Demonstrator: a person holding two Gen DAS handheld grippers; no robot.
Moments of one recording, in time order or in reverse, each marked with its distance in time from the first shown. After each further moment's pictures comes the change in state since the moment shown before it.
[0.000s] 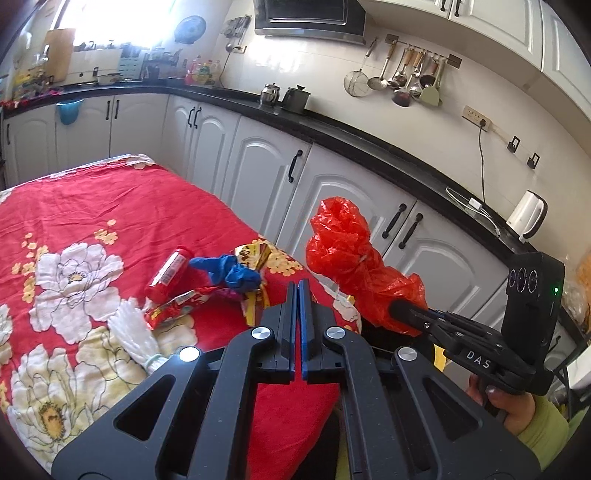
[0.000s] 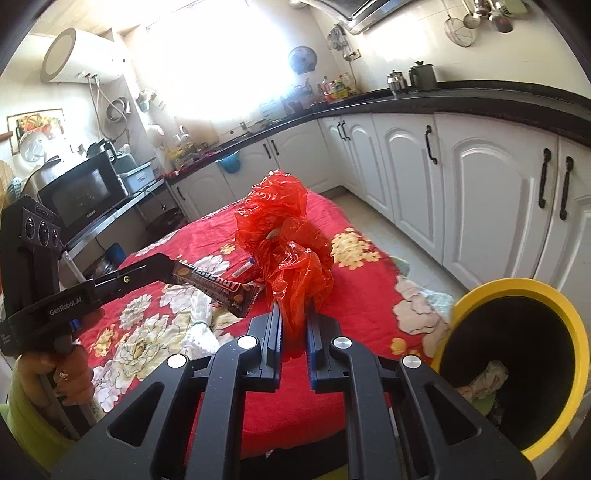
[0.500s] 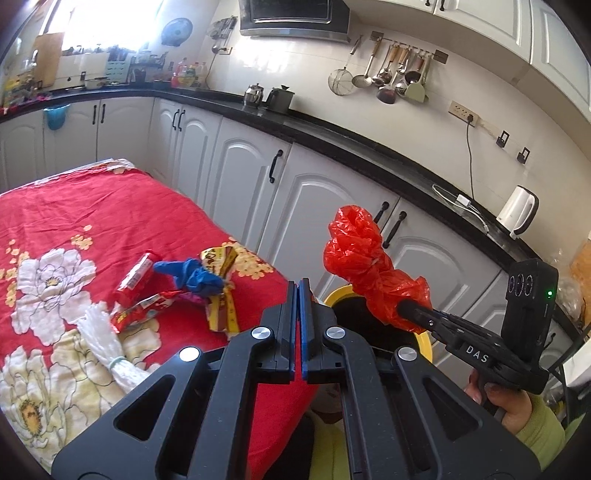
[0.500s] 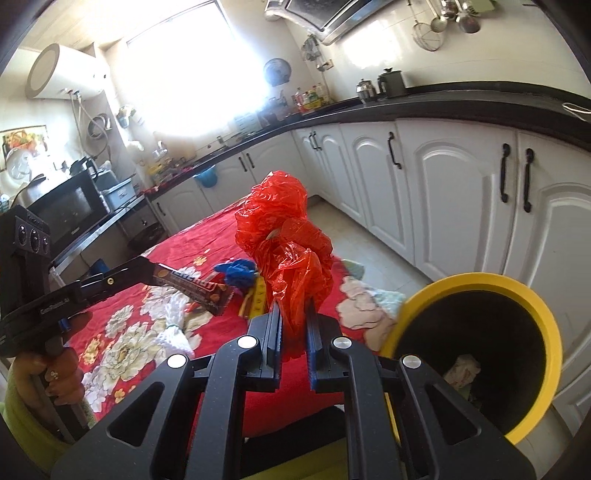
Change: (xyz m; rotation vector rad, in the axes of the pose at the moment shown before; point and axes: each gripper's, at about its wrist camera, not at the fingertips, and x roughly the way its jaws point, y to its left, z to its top) left arm 0.012 -0.034 0.001 0.023 -0.005 -0.040; right arm -0.034 -0.040 -0.006 0.054 -0.047 -0.075
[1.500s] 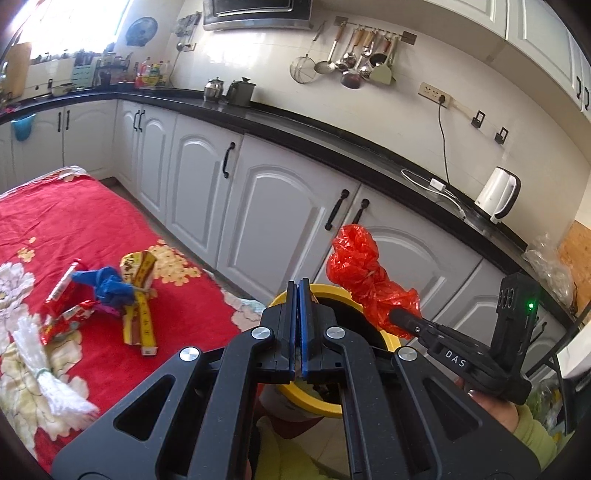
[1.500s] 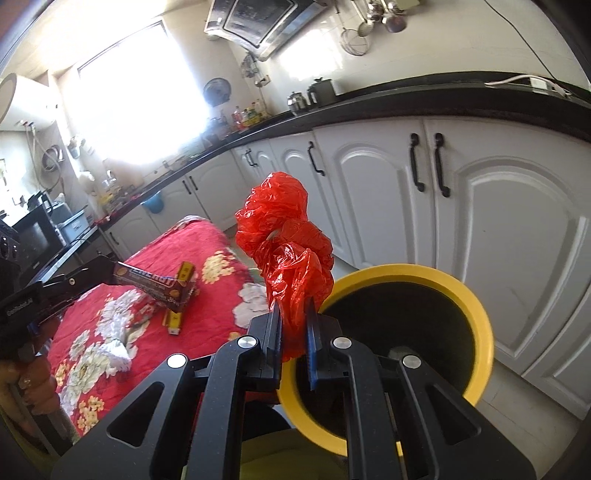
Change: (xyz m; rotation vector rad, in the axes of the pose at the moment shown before) left arm 0.055 -0.070 -0.002 0.061 0.026 -0.088; right arm -0.038 -0.084 -0.019 0.118 -0.058 -0.187
